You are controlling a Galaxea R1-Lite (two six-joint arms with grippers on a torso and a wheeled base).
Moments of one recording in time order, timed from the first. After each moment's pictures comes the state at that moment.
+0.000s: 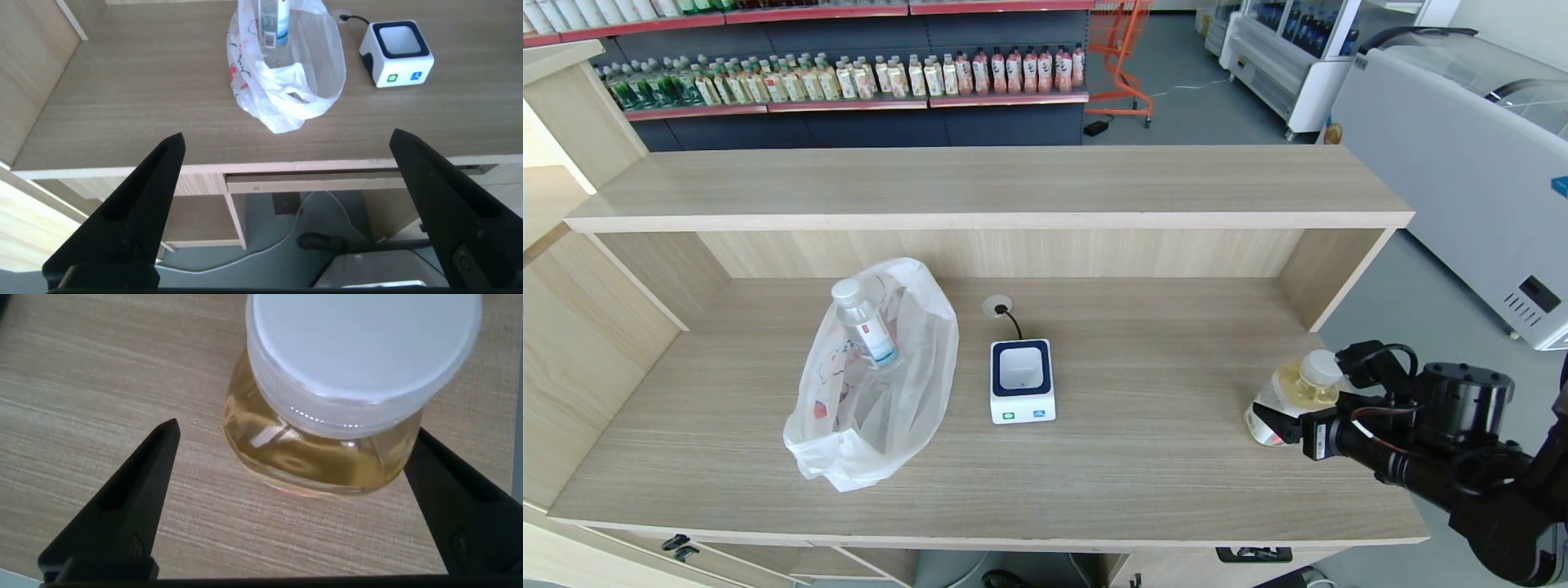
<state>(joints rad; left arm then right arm) 0.00 0.00 0.00 0.00 -0.06 0.03 0.04 2.03 -0.35 -1.37 0.20 -0.13</state>
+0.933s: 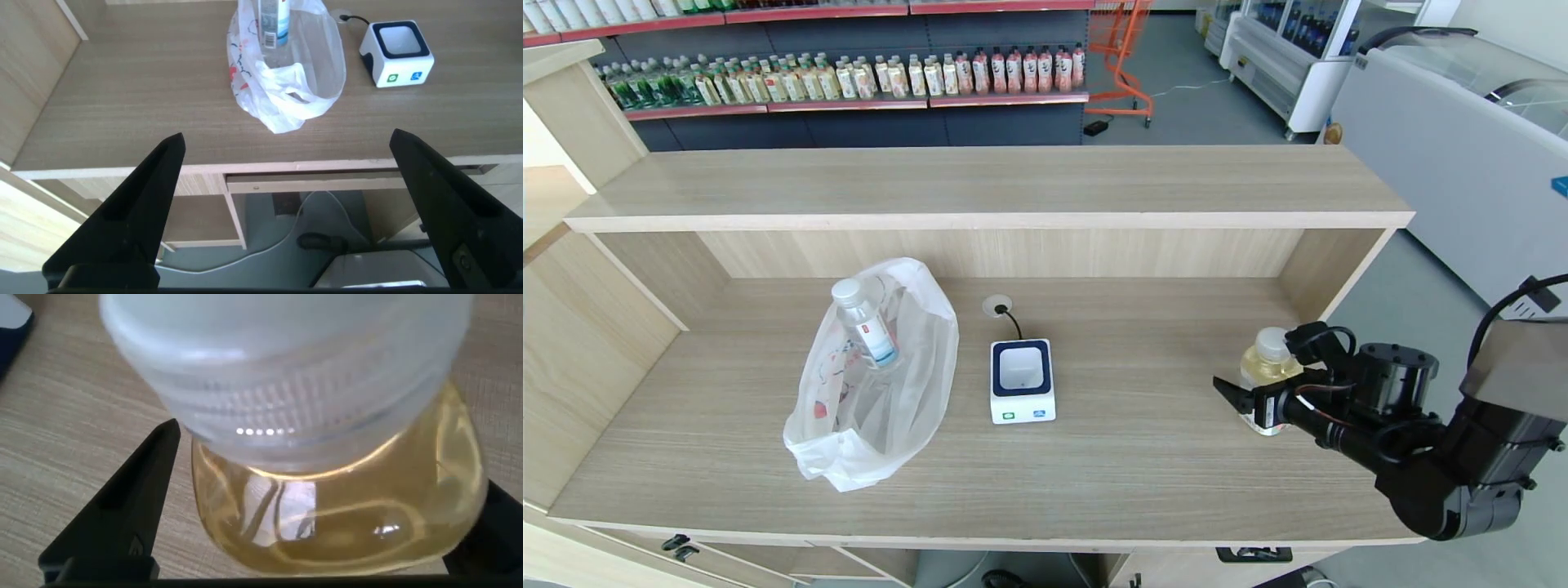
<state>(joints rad) 0.00 0.00 0.00 0.00 -0.06 0.03 0.11 2.19 -0.57 -1.40 0.21 -0.13</state>
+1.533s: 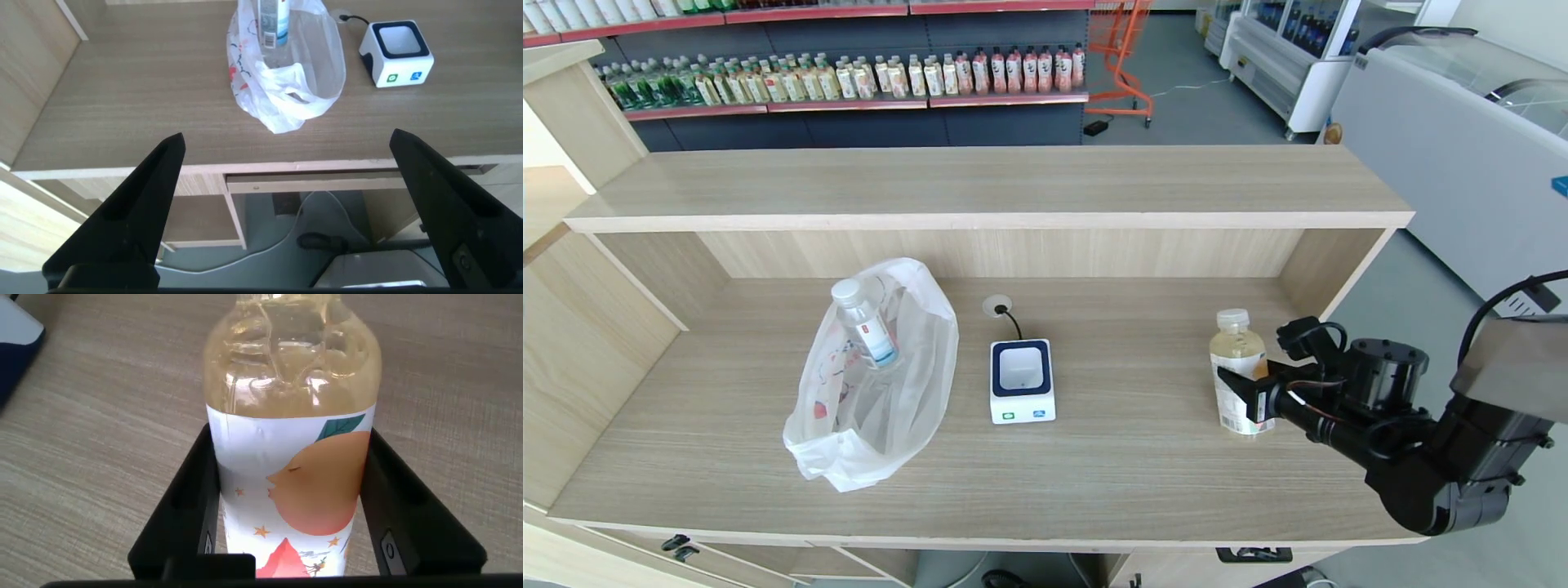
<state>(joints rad) 0.00 0.00 0.00 0.00 -0.06 0.03 0.13 2.19 -0.59 -1.40 0.20 -0.13</state>
